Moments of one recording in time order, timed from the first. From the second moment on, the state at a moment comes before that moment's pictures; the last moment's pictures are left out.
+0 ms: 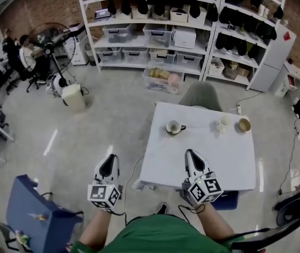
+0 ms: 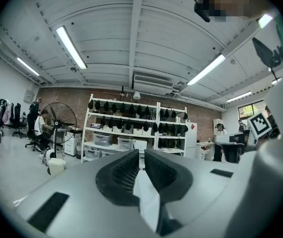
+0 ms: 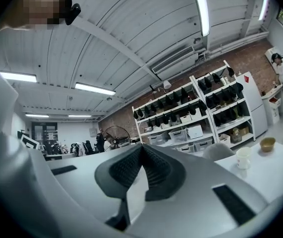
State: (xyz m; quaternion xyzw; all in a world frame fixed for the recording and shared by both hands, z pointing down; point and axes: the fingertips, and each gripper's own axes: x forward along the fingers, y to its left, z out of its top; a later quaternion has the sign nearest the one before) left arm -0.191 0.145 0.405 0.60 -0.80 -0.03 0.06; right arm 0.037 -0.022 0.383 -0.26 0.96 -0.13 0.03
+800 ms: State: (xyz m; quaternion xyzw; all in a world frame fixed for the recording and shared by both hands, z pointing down) left arm -0.212 -0.008 0.448 0.67 -0.74 0.00 0.08; right arm 0.059 -0.137 0.423 -0.37 0.92 -0.15 0.03
